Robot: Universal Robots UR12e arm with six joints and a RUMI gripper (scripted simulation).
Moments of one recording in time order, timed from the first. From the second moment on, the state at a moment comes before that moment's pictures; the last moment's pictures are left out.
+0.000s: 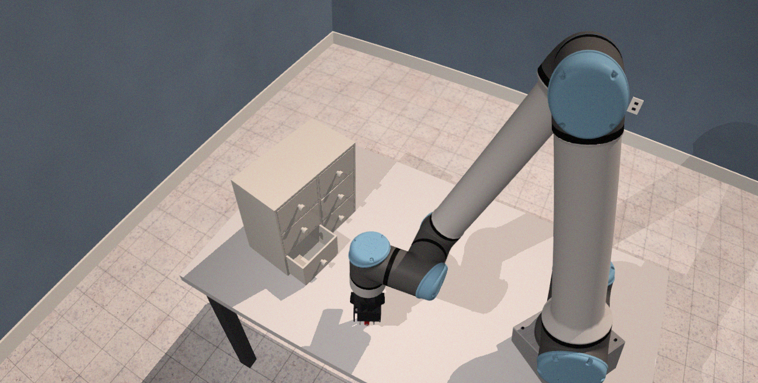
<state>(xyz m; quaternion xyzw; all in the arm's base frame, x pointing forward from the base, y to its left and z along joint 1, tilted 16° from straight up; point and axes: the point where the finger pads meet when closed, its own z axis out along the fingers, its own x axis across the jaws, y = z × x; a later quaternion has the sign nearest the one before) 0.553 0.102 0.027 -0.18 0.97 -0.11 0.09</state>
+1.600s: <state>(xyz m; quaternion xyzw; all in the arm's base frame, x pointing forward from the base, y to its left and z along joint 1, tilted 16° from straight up) 0.535 0.116 0.124 -0.20 0.97 -0.11 0.08</state>
